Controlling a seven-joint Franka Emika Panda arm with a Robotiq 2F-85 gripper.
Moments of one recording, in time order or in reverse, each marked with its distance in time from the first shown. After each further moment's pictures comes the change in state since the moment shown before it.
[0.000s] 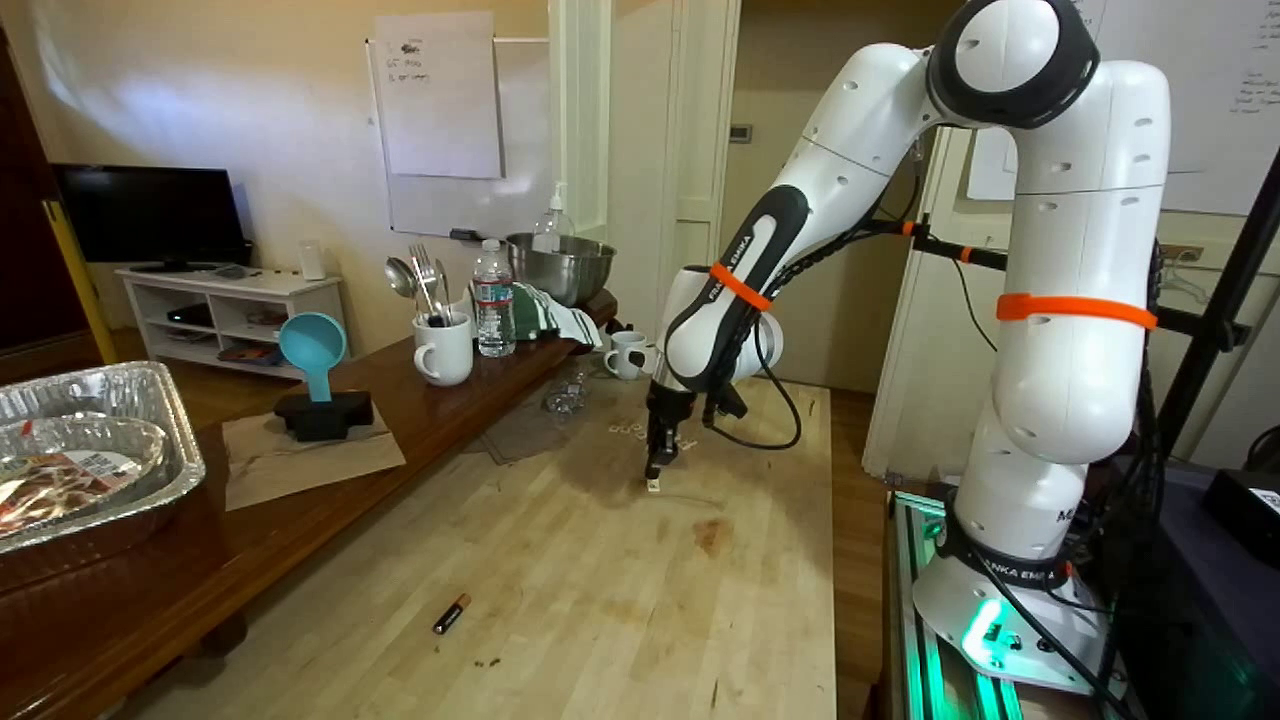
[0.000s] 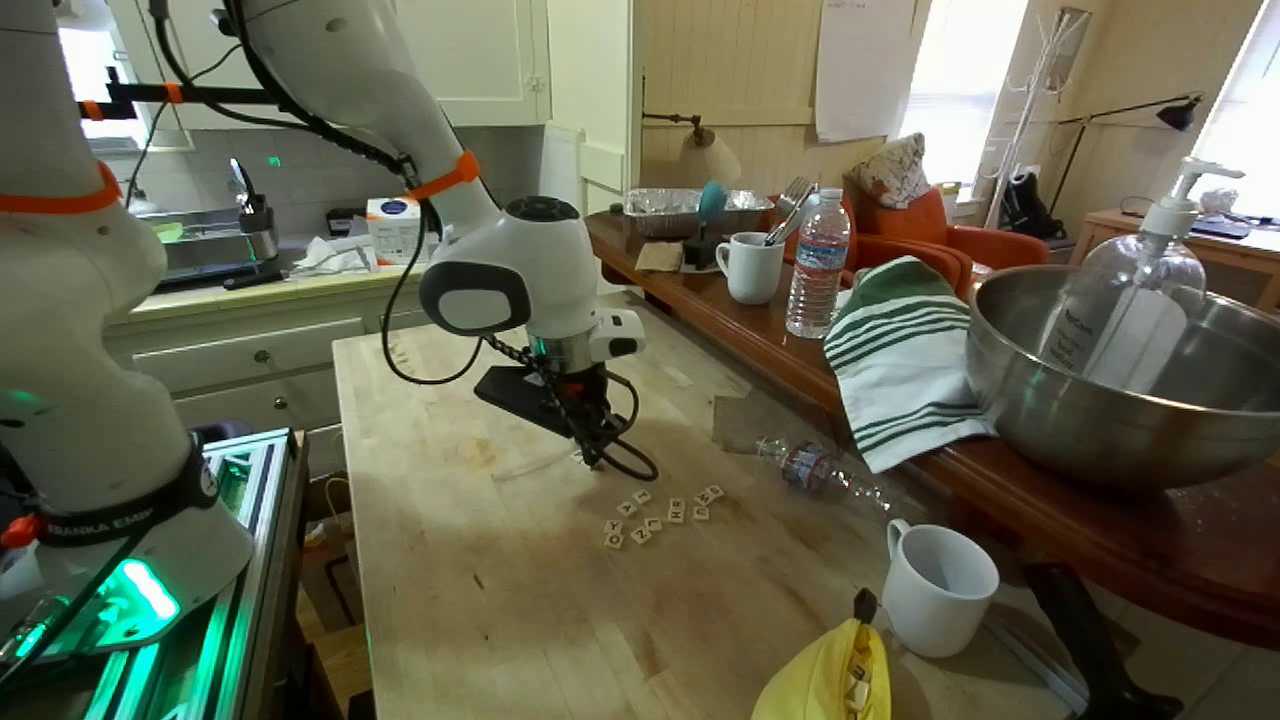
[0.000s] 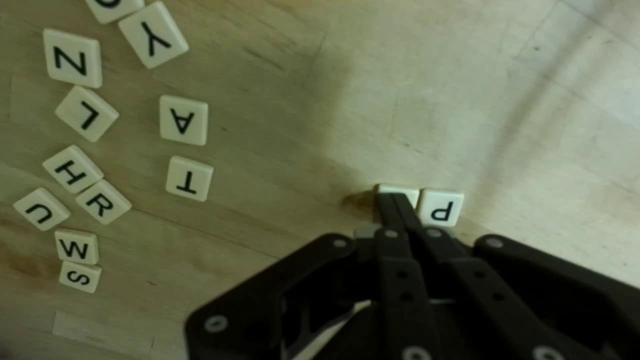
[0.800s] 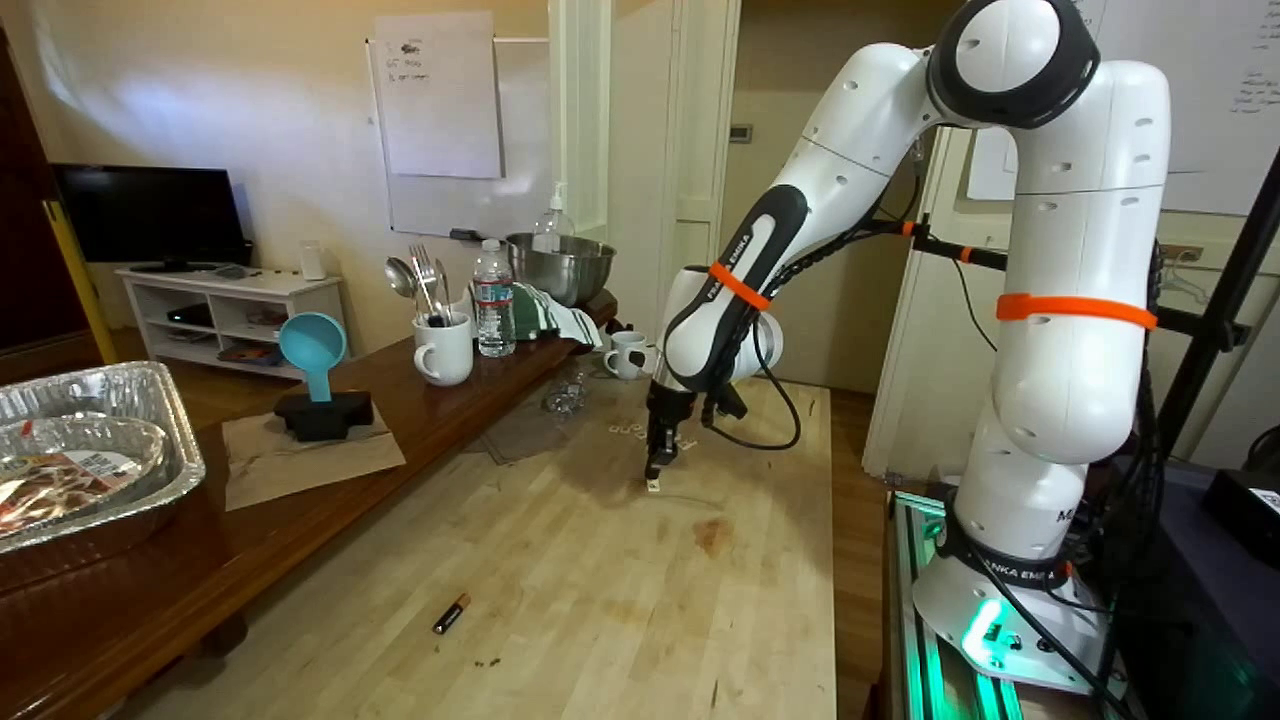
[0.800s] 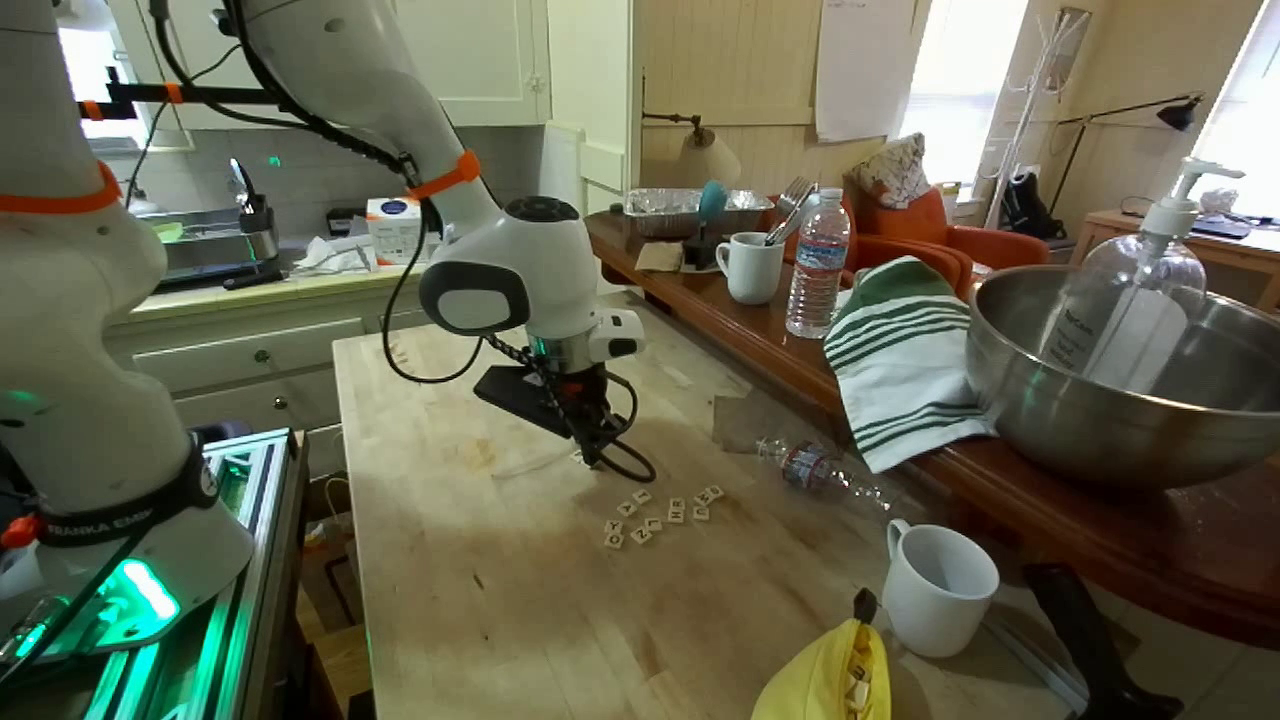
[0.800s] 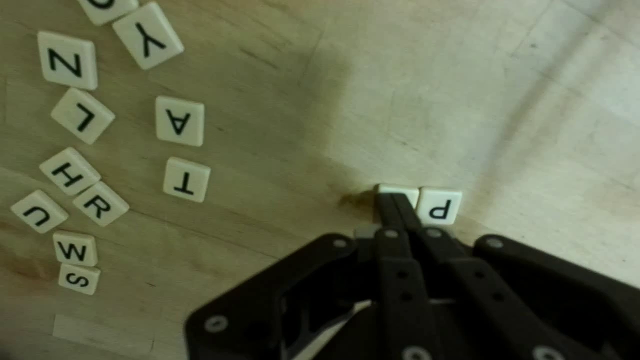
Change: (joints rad) arm -0.001 0.000 0.004 0.000 0.019 0.000 -0.005
